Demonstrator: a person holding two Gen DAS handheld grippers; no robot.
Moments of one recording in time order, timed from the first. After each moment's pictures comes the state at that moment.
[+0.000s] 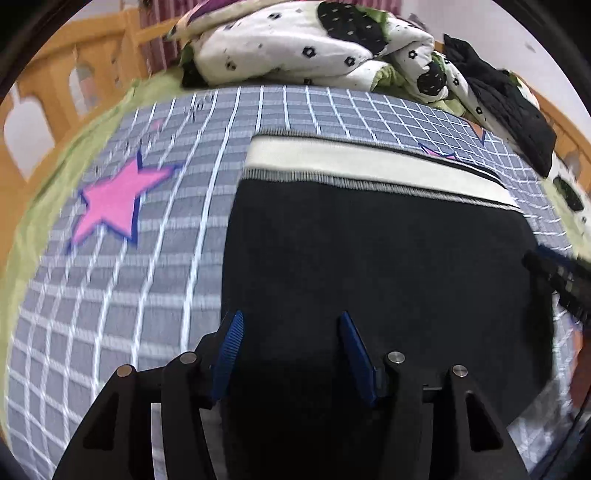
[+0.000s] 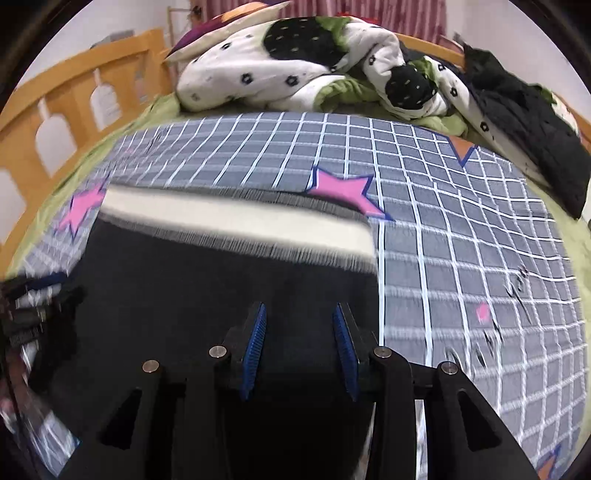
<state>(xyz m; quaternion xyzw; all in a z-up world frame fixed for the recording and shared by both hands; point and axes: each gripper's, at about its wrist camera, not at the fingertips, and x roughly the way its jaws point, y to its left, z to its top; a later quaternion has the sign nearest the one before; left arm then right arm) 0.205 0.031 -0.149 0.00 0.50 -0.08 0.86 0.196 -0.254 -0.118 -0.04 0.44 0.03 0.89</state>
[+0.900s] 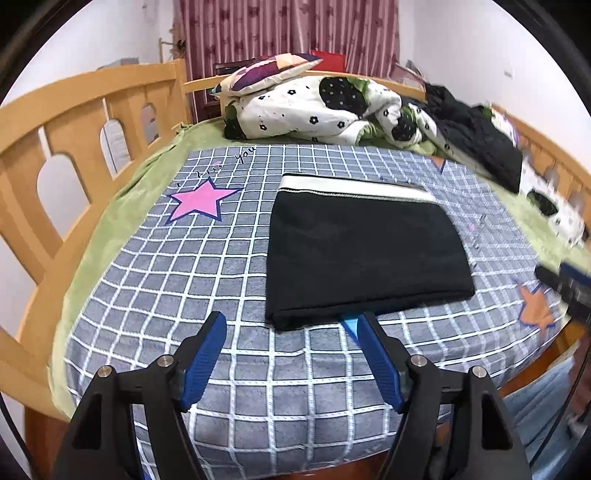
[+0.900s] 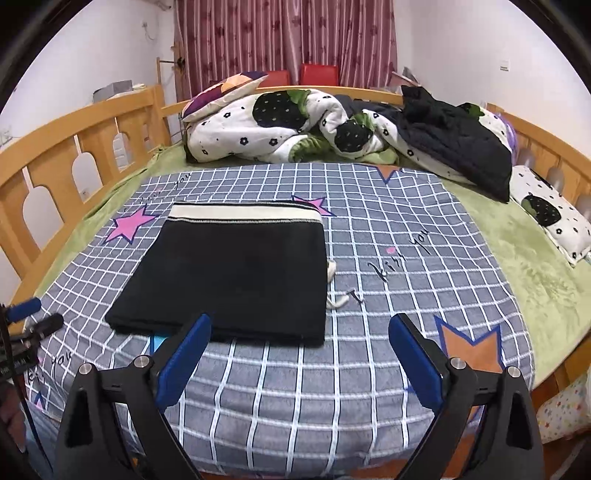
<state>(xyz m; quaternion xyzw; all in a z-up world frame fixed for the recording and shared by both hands) -0.010 0.059 -0.043 -0.01 0.40 -0.05 0.92 -0.026 -0.246 -0.018 0.01 0.36 -0.02 0.93</state>
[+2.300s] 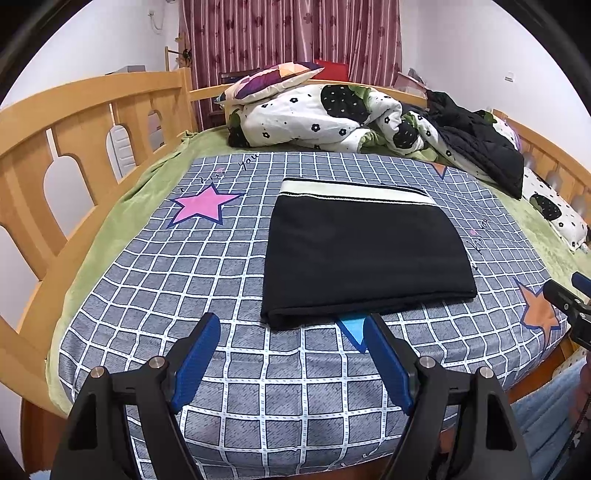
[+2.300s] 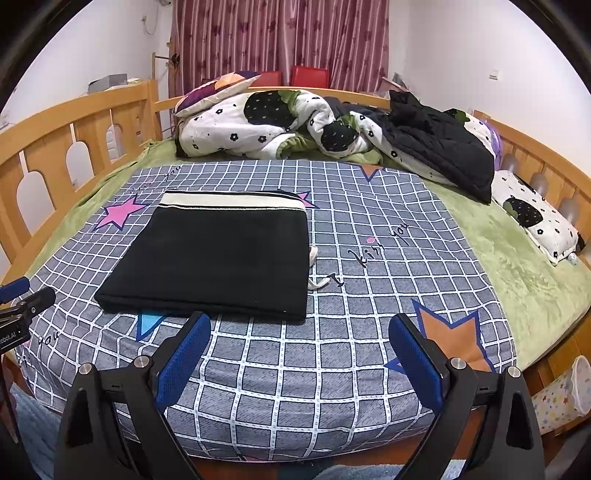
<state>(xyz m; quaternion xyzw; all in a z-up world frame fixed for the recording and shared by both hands) -0.023 0.044 -0.053 0.00 0.37 -0.03 0.93 -0.055 -0.251 -0.026 -0.02 0.36 -0.05 0.93</state>
